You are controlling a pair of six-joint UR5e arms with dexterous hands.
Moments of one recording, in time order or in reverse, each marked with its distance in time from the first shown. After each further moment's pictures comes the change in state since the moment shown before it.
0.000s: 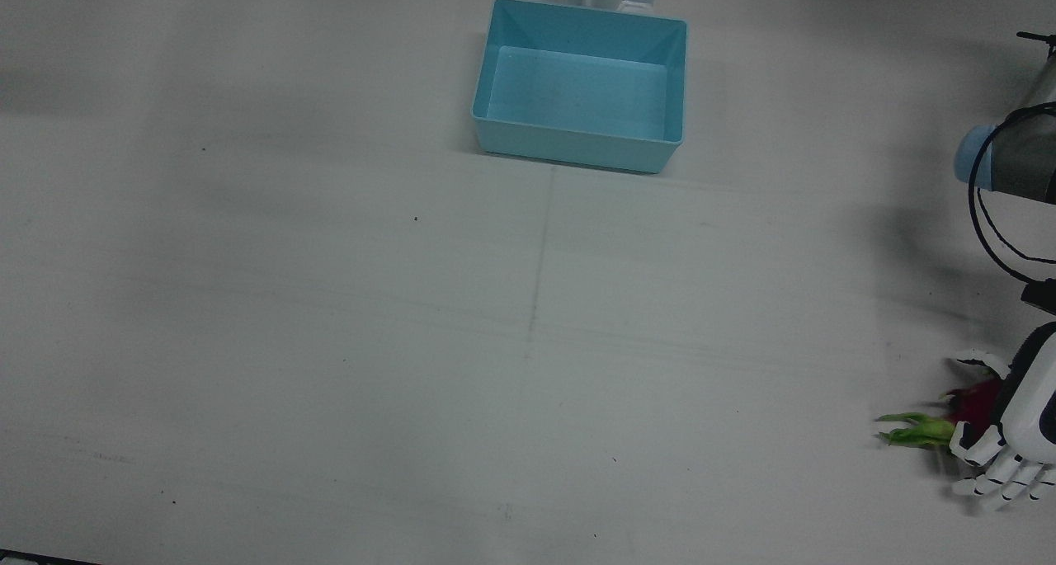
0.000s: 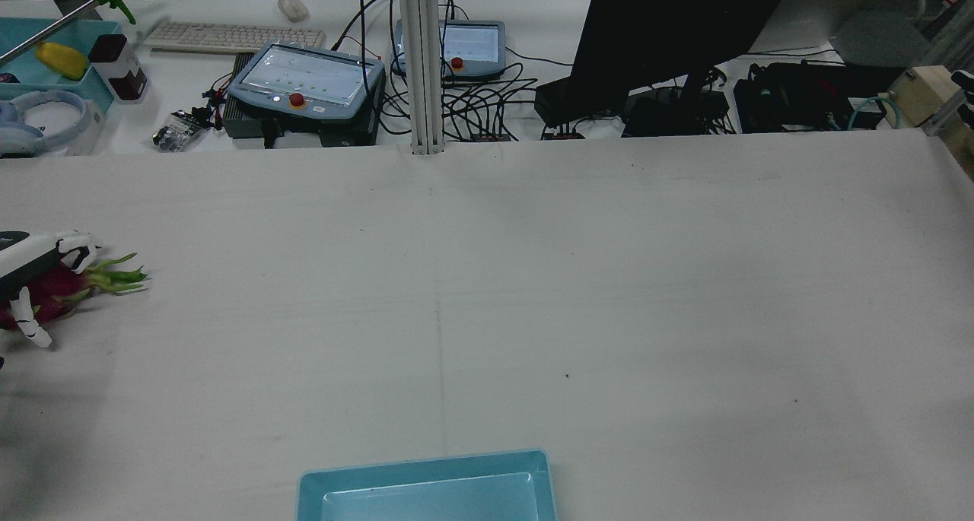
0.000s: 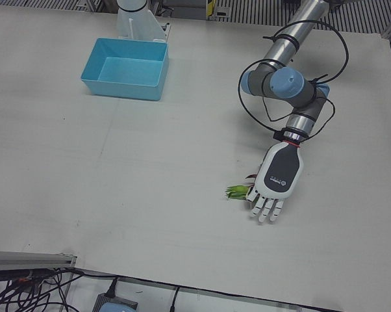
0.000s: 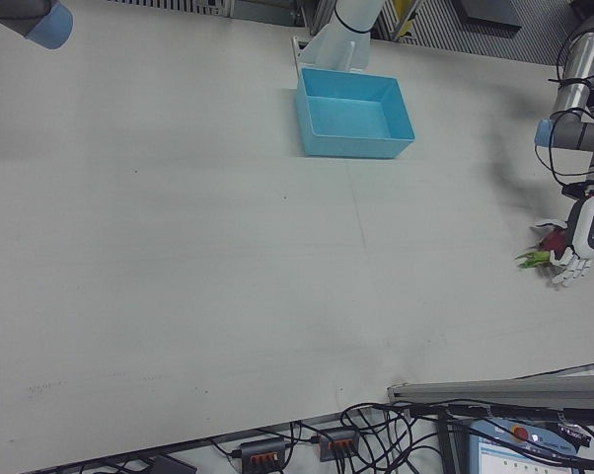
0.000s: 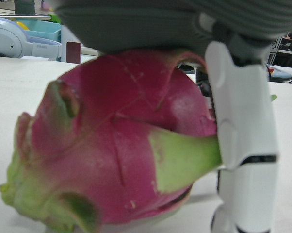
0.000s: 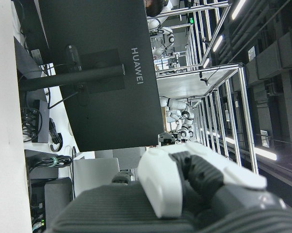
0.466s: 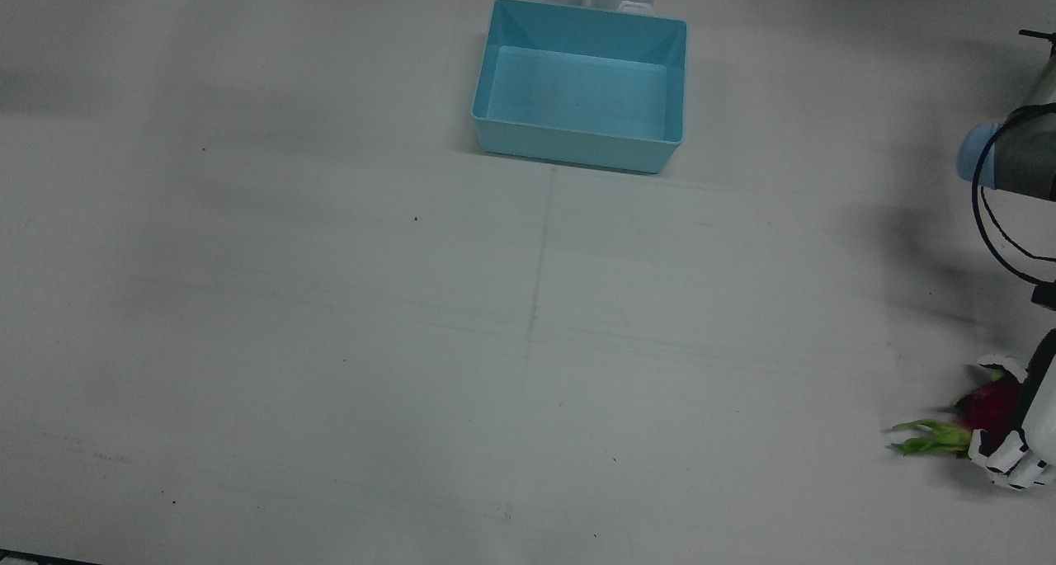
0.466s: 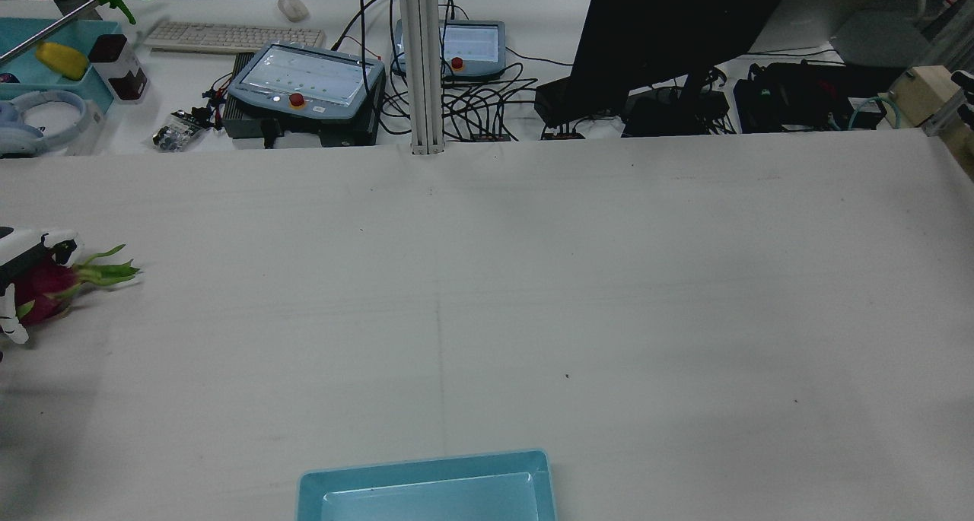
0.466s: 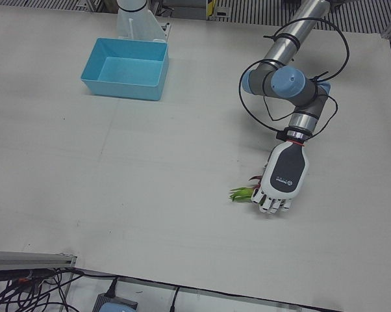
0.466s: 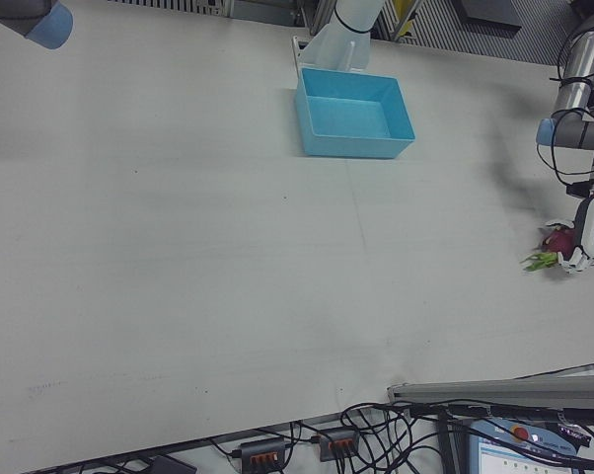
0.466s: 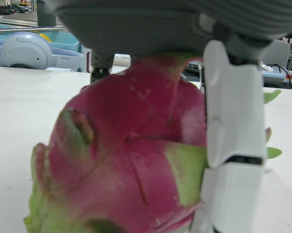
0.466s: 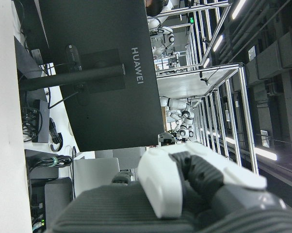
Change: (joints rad) left arm -0.004 0.005 -0.010 0.035 -0.058 -0.001; right arm 0.000 0.000 0.000 -0.001 0.000 0.000
